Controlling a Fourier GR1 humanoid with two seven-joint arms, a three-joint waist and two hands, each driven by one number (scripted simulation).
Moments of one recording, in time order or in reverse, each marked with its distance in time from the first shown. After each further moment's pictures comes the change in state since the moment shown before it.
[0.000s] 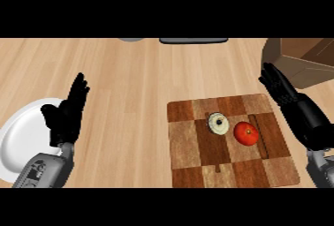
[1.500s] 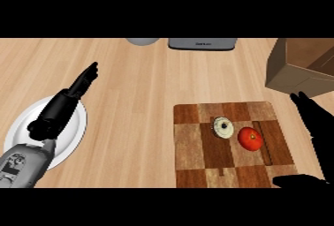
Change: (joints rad) left arm -0.071 0.175 -0.061 -0.070 -0.051 -0.350 -0.164; right arm 0.117 -0.326 0.186 -0.500 0.823 -0.021 0.917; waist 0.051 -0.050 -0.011
